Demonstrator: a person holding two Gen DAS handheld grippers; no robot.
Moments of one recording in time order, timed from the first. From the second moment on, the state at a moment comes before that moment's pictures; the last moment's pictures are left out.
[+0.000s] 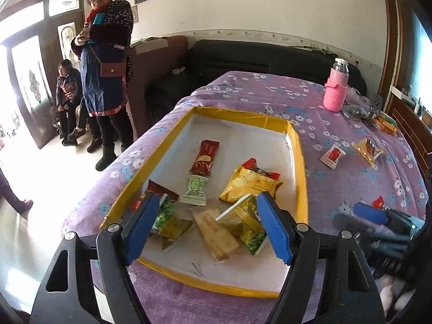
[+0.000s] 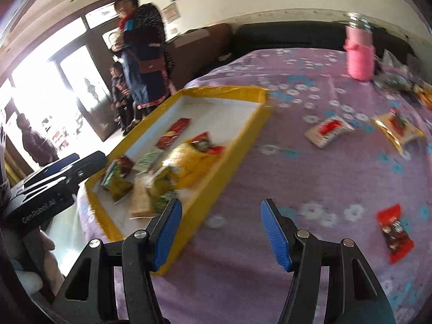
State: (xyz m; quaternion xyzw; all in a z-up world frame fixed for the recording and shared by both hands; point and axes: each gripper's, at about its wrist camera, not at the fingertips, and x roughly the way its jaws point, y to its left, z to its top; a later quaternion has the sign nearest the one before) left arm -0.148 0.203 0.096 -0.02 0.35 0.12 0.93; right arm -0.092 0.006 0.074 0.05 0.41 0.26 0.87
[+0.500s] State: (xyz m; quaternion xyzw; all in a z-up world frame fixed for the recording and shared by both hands) left arm -0.137 0.152 0.095 -0.03 0.37 0.02 0.93; right arm -0.071 -0.150 0.063 0.11 0.43 0.12 0.89
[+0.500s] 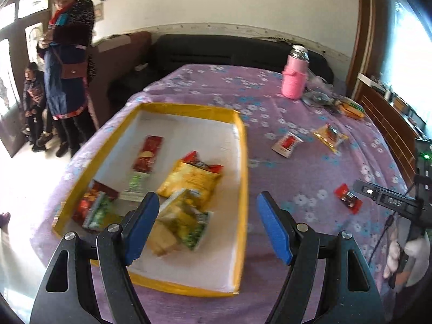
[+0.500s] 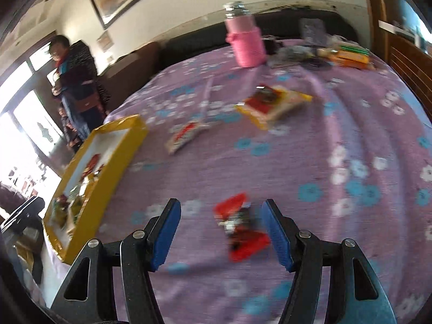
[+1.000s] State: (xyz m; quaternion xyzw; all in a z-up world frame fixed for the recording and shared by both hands) left arm -0.061 0.077 0.097 0.00 0.42 -0.12 0.90; right arm -0.055 -0.111 0.036 -0.03 0.46 0.11 0.88
